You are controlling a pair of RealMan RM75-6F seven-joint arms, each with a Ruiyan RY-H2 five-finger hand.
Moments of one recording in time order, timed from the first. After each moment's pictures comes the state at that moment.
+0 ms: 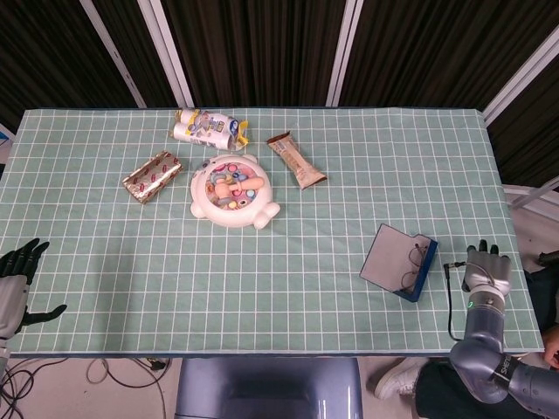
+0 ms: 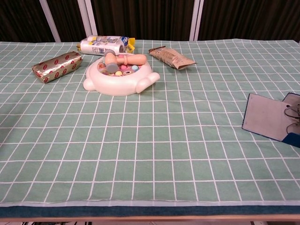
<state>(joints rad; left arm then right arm) -0.13 -1.06 -0.04 -1.73 1.34 1.33 0.02 0.68 -1.21 0.16 -1.76 -0.08 1.23 -0.94</state>
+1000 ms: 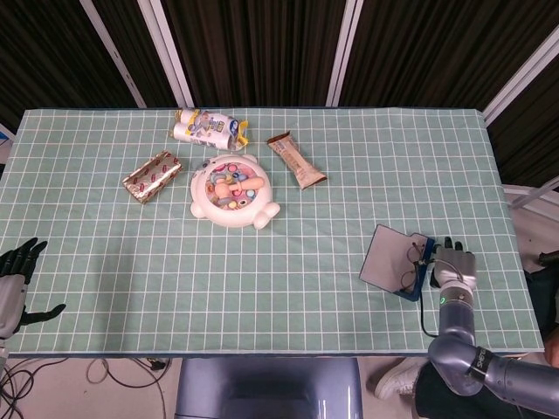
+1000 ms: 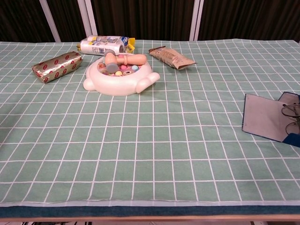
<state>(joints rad) -0.13 -1.06 -0.04 -1.73 1.34 1.34 0.01 0.72 -1.30 0.19 -1.74 -0.12 1.21 -0.89</state>
